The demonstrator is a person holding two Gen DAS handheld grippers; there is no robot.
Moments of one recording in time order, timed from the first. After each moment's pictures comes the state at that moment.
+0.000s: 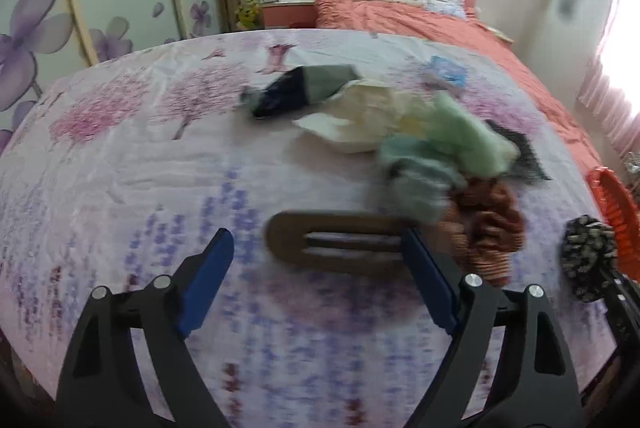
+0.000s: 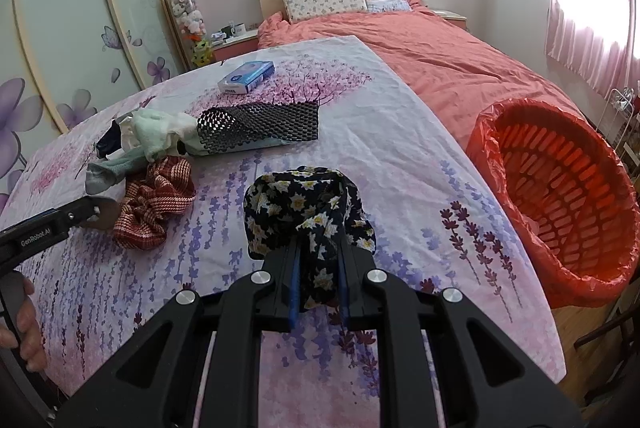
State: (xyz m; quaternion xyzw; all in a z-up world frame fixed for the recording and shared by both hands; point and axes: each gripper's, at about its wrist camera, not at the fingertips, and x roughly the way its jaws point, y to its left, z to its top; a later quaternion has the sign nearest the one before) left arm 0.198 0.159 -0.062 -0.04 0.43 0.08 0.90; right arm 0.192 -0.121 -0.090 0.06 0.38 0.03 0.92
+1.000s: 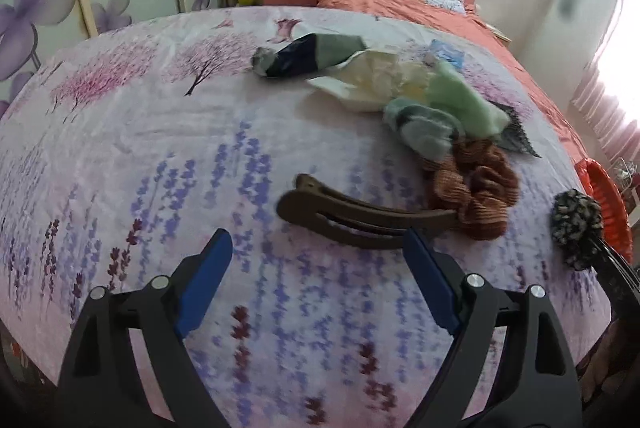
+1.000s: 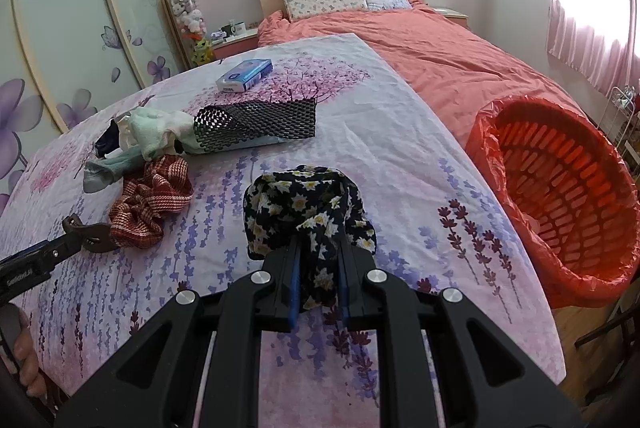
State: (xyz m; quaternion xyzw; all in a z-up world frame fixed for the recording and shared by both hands) left arm 0.166 0.157 -0.067 -0.07 0.44 0.06 0.89; right arm 0.191 -0.124 -0.090 0.06 0.38 0.03 0.92
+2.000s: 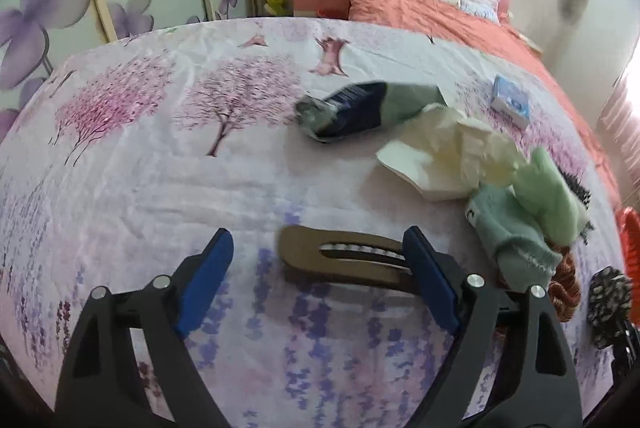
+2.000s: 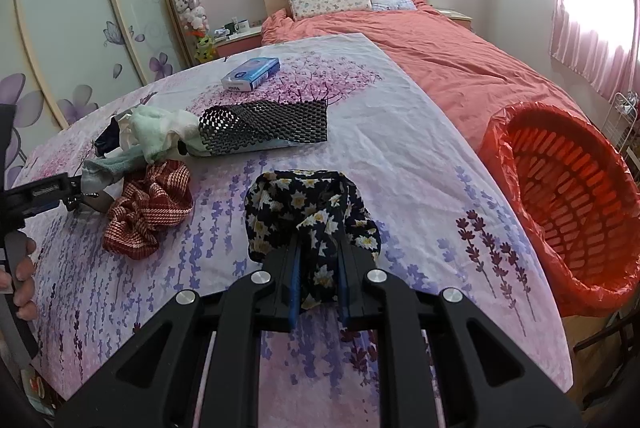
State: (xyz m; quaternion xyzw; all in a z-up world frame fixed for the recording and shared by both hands) left arm 0.236 0.213 -0.065 -0.08 0.44 0.11 0.89; right arm 0.199 -0.116 -0.091 0.05 0.38 0.04 0.92
